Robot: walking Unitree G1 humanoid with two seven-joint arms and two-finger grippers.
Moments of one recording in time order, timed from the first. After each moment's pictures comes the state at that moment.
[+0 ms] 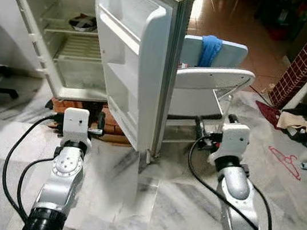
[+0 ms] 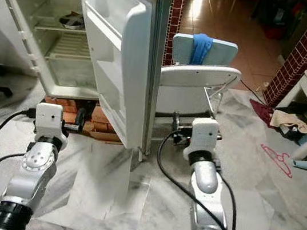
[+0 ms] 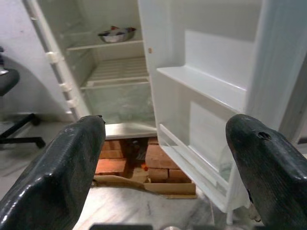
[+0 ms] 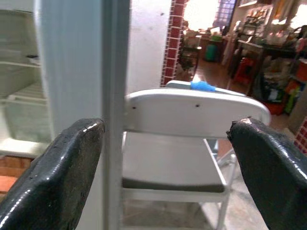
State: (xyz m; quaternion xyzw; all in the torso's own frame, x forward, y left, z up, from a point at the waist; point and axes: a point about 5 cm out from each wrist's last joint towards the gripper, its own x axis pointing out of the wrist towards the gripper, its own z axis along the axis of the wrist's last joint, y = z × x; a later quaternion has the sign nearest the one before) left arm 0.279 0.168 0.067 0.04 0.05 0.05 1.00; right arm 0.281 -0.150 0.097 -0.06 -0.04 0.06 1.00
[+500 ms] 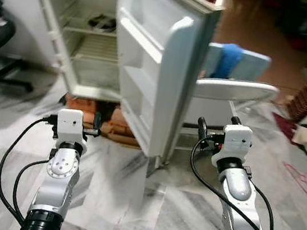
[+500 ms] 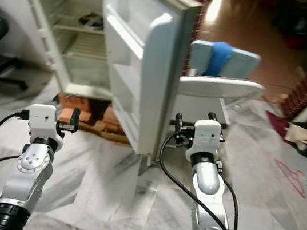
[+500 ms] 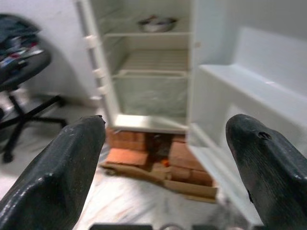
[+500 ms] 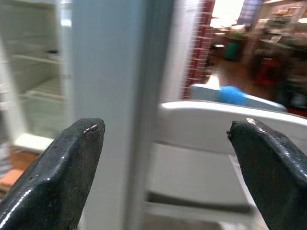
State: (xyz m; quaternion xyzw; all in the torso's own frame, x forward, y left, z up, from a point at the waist) left arm 0.277 0.174 0.068 0.02 0.05 0.07 1.00; right arm 0.281 -0.155 0.099 -0.06 -0.05 0.05 1.00
